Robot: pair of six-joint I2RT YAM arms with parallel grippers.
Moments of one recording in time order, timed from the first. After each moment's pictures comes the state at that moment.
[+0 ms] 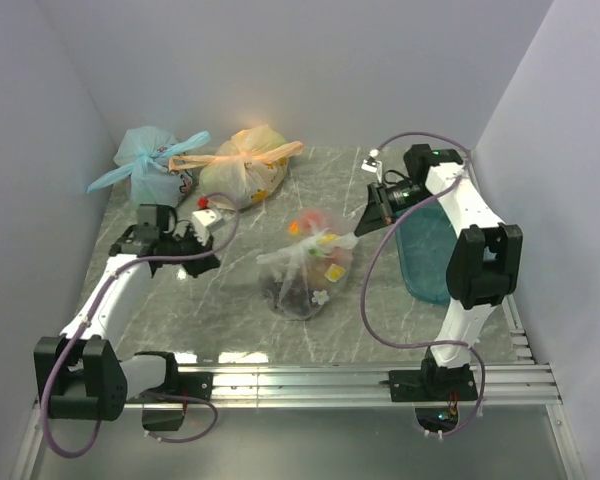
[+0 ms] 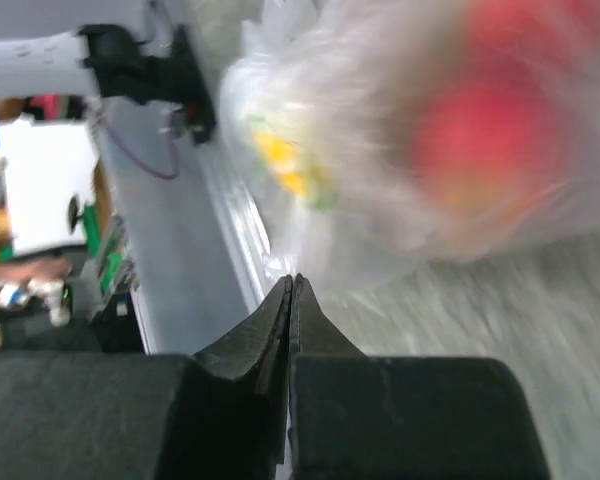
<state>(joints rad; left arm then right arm) -0.07 1.17 0.83 -0.60 0.70 0.54 0.10 1.87 1.66 -1.32 -1.08 -0.53</state>
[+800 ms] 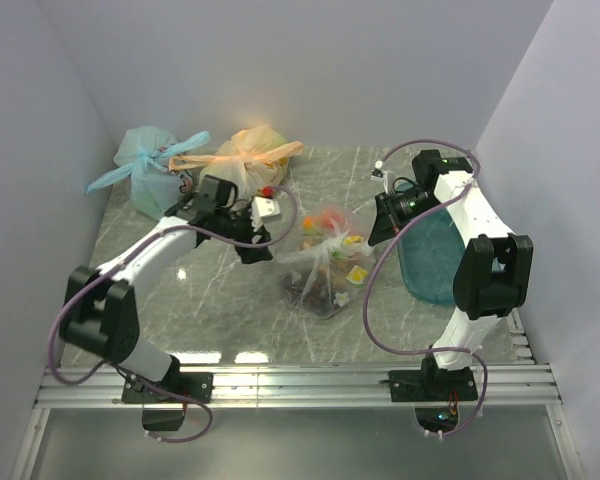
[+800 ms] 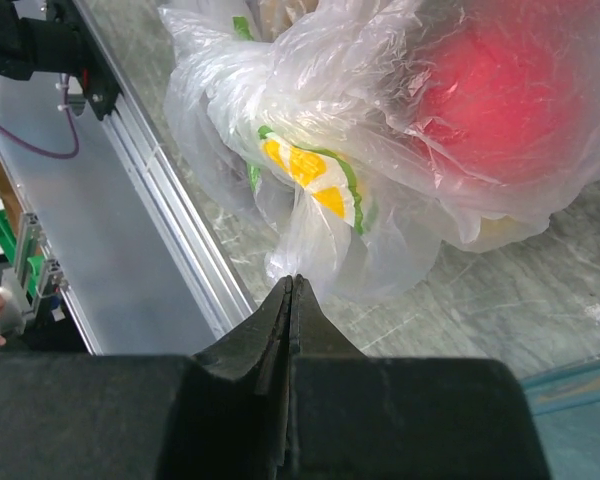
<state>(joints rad) -0.35 1.45 1.09 -0.52 0.72 0.66 0.06 1.77 1.54 -1.27 -0.86 -0.53</state>
